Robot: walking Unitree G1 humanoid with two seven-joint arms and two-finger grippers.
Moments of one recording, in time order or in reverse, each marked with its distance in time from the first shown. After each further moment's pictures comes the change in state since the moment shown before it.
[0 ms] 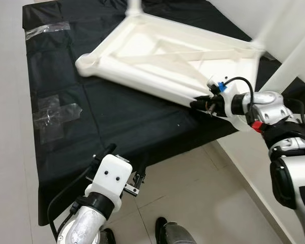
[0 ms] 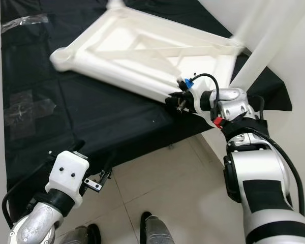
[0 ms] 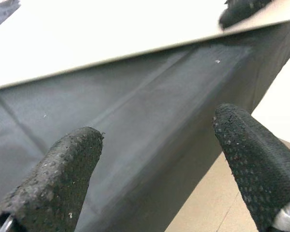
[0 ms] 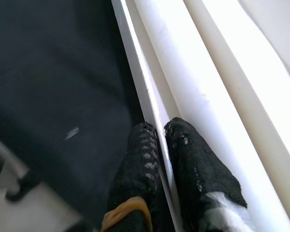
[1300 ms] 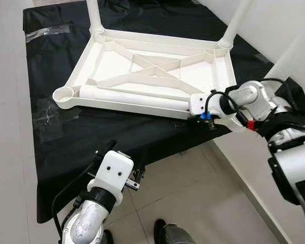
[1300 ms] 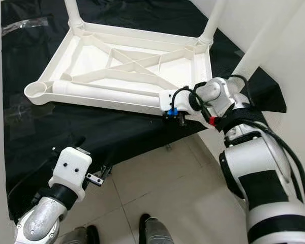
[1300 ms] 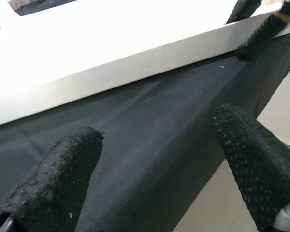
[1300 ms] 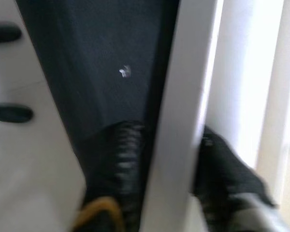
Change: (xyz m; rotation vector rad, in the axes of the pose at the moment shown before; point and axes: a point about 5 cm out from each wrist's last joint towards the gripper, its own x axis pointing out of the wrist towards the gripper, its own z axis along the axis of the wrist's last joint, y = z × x) left arm 0.010 -0.001 -0.005 0.015 -0.012 0.015; right arm 0.015 0.007 0.019 -0.550 0.259 0.117
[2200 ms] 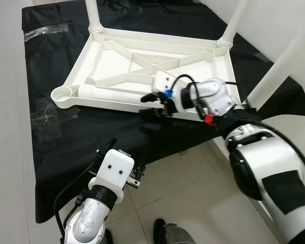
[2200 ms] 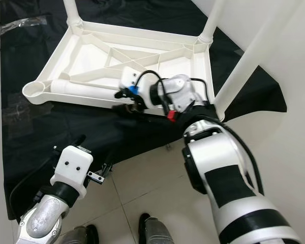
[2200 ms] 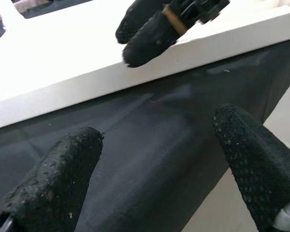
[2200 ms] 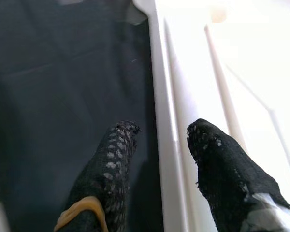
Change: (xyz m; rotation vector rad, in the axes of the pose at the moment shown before) left arm 0.003 -0.002 0.000 -0.001 -0.019 0.014; right arm 0.045 -0.017 0.089 0.275 -0.422 -0.068
